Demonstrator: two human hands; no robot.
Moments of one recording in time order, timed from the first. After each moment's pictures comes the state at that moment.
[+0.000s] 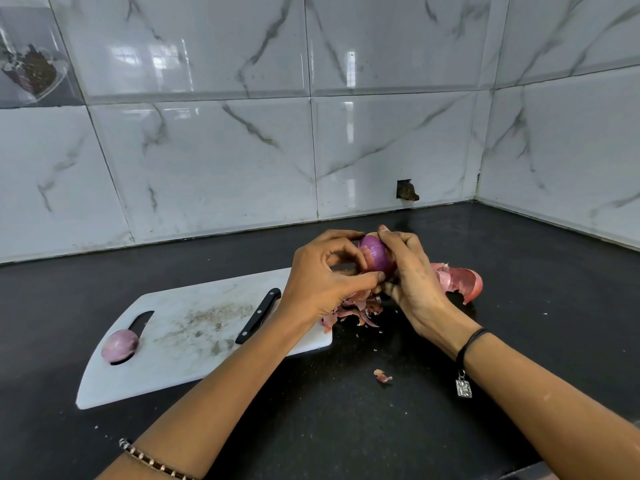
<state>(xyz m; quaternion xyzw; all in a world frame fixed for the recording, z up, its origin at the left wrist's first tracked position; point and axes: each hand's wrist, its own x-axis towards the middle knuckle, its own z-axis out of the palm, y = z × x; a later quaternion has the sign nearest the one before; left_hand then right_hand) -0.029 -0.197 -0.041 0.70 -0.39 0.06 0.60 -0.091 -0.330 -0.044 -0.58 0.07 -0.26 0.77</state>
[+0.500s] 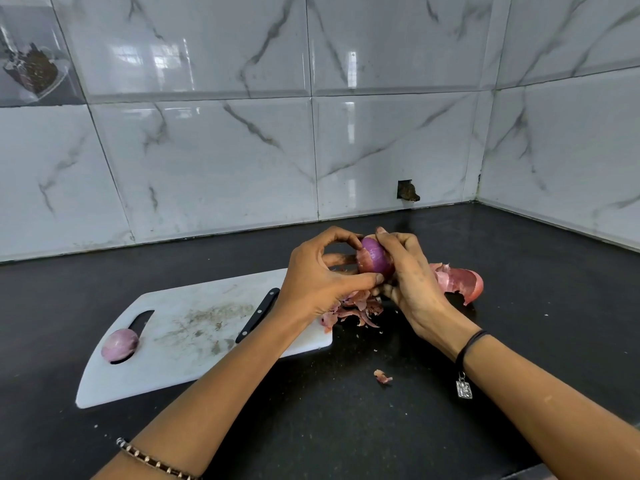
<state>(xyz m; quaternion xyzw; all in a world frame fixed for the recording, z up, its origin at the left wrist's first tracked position) -0.032 -0.193 -0.037 0.68 -0.38 0.03 0.62 -0.091 -0.329 -0.045 -0.60 0.07 -0.26 0.75</state>
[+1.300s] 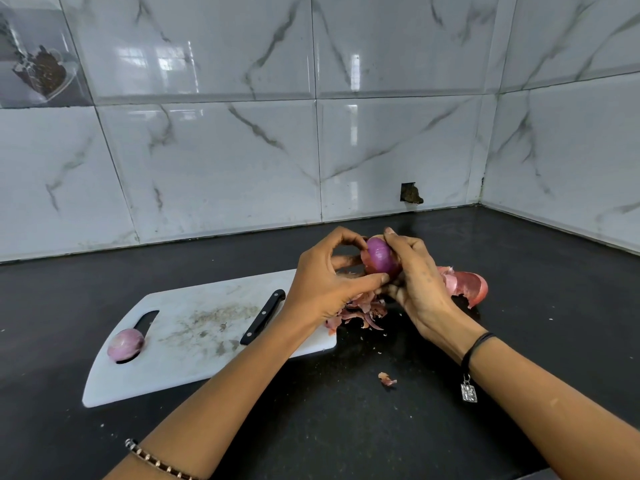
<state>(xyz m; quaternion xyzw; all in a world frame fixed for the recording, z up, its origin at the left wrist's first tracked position) -0.031 -0.196 -0.041 0.67 -0.39 0.02 0.63 -0.094 -0.329 -0.042 -0.57 0.07 -0.25 0.78</state>
